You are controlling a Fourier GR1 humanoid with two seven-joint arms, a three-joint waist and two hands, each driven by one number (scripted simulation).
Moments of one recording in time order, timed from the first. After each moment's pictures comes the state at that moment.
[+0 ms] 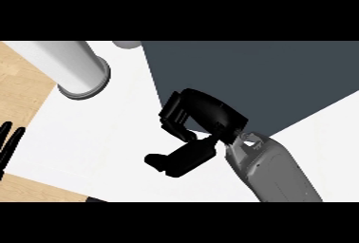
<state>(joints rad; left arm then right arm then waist) 0.28 0.79 -0.10 -1.75 1.05 -0.31 -0.49 -0.64 -0.04 0.38 -1.64 -0.19 0.28 0.61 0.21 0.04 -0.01</state>
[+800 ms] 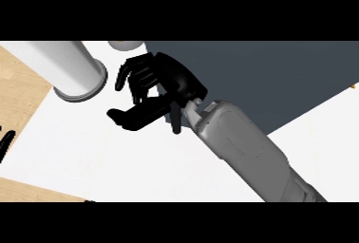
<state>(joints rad) 0.32 0.79 -0.07 -1.72 1.06 -0.35 -0.51 -0.94 0.00 0.41 -1.27 -0.26 -0.06 0.49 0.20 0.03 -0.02</state>
